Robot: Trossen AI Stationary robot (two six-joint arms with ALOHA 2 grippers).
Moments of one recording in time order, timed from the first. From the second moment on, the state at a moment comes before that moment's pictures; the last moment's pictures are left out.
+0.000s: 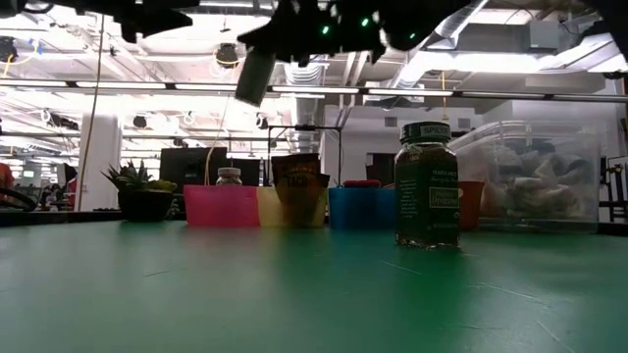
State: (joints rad) left arm -0.07 0.50 0.50 0.21 -0.62 0.13; right arm -0.25 1.89 1.44 0.47 -0.17 -0.22
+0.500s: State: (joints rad) left arm -0.07 0.46 0.50 0.10 -0.63 0.19; right arm -0.30 2.24 1.76 0.48 -0.19 -0.22
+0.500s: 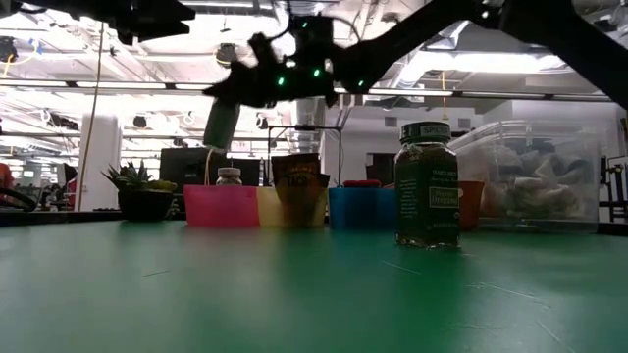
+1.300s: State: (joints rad) left arm -0.07 0.45 0.50 0.10 -0.62 0.20; right arm -0.34 2.36 1.82 0.31 -0.13 -0.25
